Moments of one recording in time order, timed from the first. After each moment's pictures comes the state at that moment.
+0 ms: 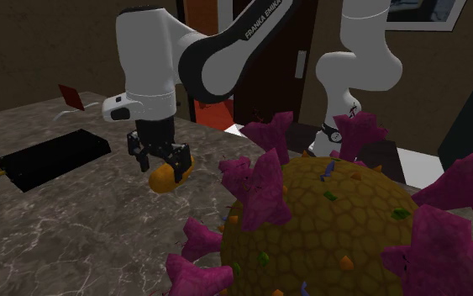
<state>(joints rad) -0.23 0.47 -0.37 -1.80 0.14 2.31 -0.79</state>
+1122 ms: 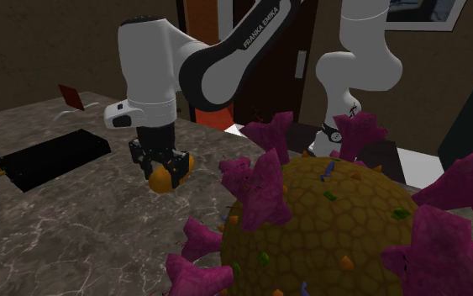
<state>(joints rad) -0.23 0.49 -0.36 -1.80 0.15 2.33 -0.80</state>
